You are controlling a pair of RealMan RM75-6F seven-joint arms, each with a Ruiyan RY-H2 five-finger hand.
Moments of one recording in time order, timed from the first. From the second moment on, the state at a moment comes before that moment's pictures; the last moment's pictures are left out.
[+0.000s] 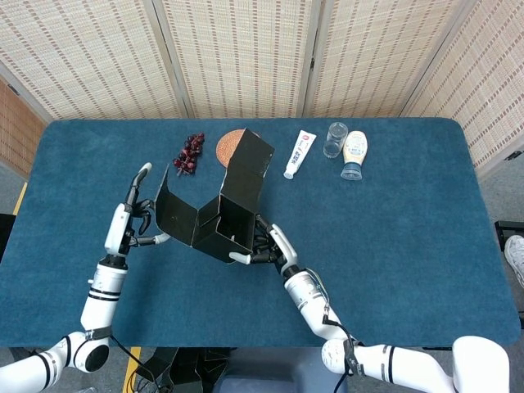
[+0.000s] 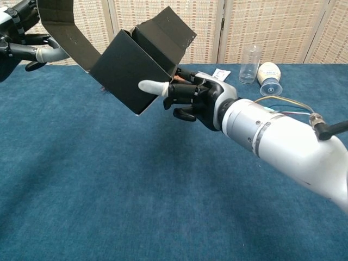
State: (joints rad) left arm -0.55 -1.56 -0.27 -1.36 1.40 1.33 -0.82; right arm 0.64 -1.88 0.46 -1.54 -1.04 0.83 0.65
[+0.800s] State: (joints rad) left arm -0.62 -1.52 -0.19 -1.20 1.65 1.41 -0.77; right arm 0.73 -1.83 0.44 -1.56 -0.94 0.76 0.45
